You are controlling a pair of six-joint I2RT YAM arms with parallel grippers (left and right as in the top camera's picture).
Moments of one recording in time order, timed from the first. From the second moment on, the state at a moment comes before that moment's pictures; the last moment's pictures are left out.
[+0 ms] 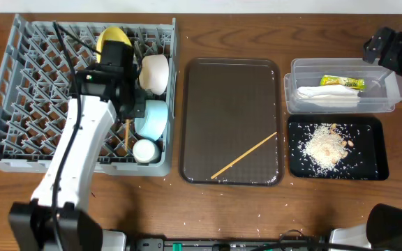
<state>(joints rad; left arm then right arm) -0.12 1.58 1.38 -1.09 -0.11 -0.09 -0.29 1.65 1.93 -1.19 -0.23 0.16</state>
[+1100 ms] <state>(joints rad) -0.12 1.56 1.34 -1.00 -0.06 0.01 -0.29 1.65 1.93 -1.19 -0.23 0.16</state>
